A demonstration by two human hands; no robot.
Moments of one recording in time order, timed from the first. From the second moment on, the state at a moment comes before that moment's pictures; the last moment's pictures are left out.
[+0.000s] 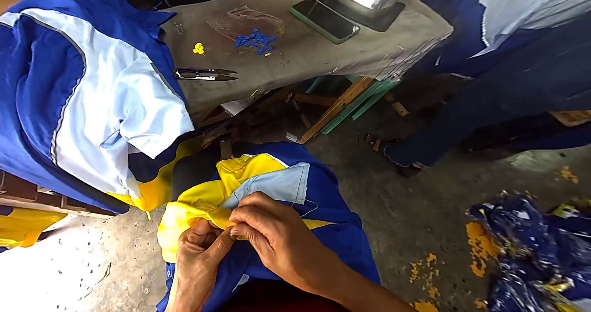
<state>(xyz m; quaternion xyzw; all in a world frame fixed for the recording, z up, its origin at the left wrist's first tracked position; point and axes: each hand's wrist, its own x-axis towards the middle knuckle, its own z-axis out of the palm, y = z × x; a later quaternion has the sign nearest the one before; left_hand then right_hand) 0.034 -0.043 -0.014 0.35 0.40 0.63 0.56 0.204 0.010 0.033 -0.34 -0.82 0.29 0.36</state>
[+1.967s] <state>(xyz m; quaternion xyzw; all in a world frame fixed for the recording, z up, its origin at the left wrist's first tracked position) 0.024 -0.044 -0.022 0.39 0.42 0.59 0.56 0.466 0.000 0.093 -0.60 -0.66 0.17 0.42</state>
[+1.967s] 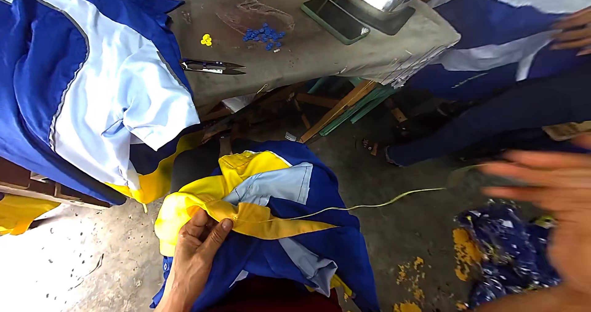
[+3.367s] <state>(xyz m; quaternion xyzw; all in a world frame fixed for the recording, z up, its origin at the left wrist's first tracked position) -0.037 0.019 0.083 0.73 0.47 0.36 0.35 0.219 0.038 0.020 -0.22 -0.78 0.42 0.40</state>
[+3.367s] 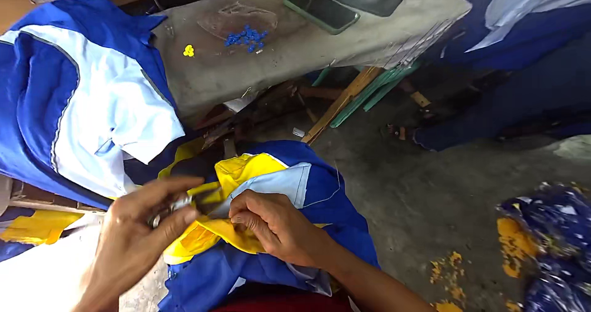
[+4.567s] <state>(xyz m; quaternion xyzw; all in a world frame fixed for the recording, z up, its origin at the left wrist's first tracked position) -0.031 0.058 0.097 0.81 0.49 0.30 0.13 0.229 0.061 0.019 -0.30 -0.74 0.44 0.42</state>
